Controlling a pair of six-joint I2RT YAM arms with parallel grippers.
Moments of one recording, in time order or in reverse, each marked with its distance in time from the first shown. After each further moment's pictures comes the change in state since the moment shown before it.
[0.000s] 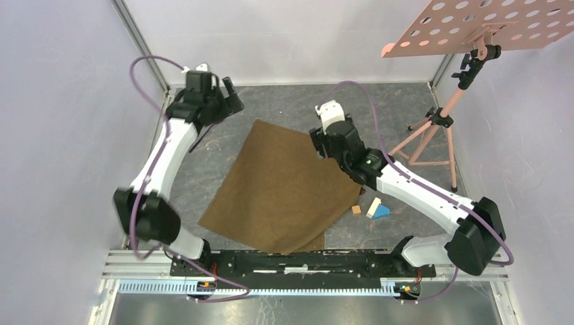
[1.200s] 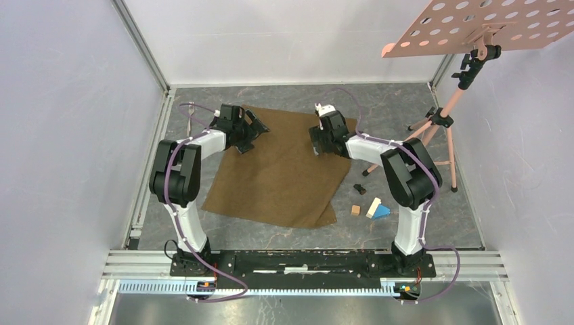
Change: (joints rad) left arm -0.038 0.283 -0.402 0.624 0.269 -0.385; right arm -0.237 0.586 0.062 0.271 -0.397 0.119
